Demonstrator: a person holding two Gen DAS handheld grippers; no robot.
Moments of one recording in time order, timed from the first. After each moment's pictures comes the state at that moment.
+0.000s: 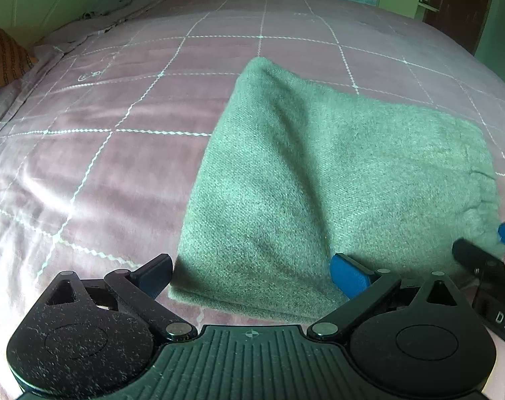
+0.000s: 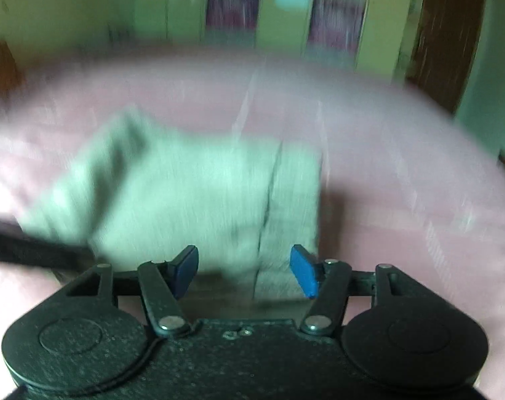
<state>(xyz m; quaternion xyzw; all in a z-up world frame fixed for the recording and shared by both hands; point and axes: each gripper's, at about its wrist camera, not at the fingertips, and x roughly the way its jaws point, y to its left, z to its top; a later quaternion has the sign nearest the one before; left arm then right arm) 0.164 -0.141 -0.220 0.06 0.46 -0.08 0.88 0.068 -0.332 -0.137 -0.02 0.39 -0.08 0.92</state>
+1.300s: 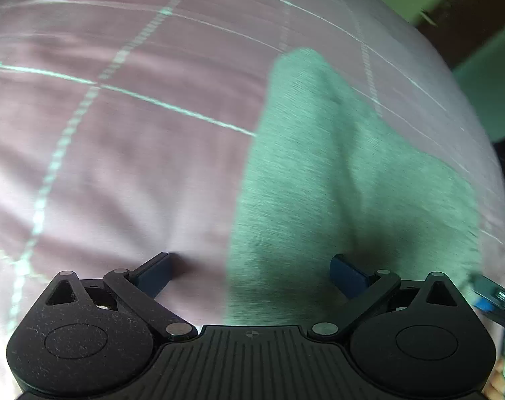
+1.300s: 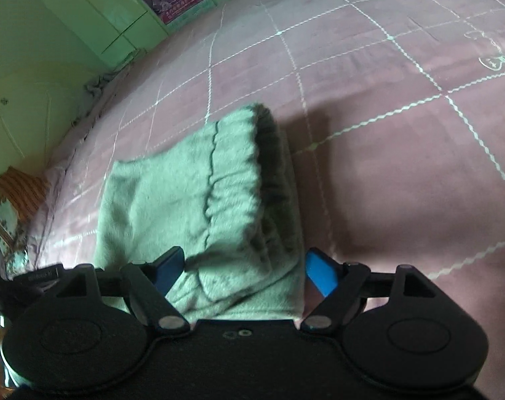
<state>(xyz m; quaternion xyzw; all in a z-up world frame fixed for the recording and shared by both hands) 0.260 -0.067 -0.248 -0.10 0.57 -0.19 0.79 0.064 -0.447 -0.144 0.31 0.42 -0.01 0.85</state>
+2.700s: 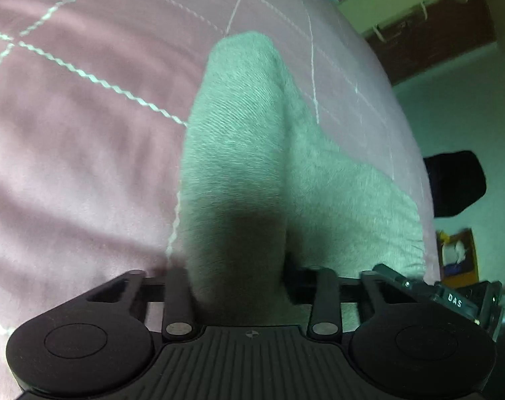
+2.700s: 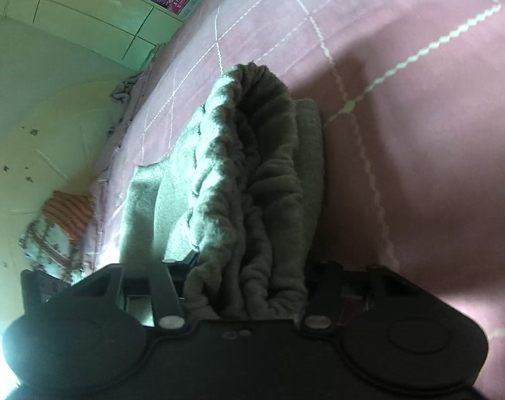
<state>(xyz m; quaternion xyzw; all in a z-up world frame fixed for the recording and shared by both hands) 0.243 -0.086 -0.267 -0.21 0.55 -0.28 0.75 0.088 -0.459 -0.190 0.43 0.41 0.07 0.80</state>
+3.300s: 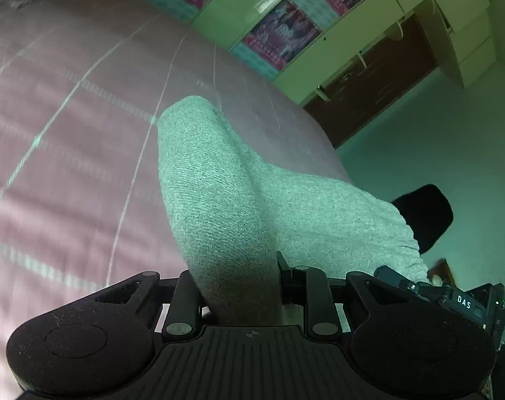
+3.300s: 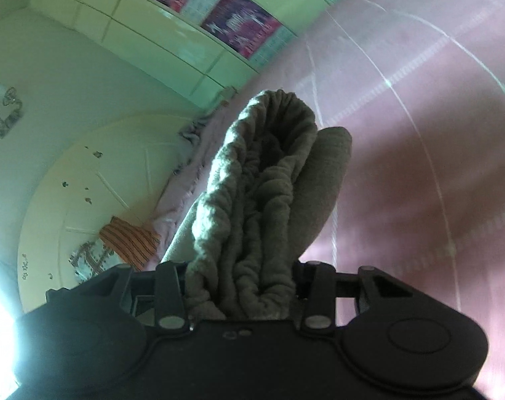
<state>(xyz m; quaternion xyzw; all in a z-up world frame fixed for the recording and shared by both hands) 0.286 -0.095 -0.122 -0.23 0.41 -0.32 0.82 0.118 -0.474 -0.069 0.41 0.30 0.13 0.85</state>
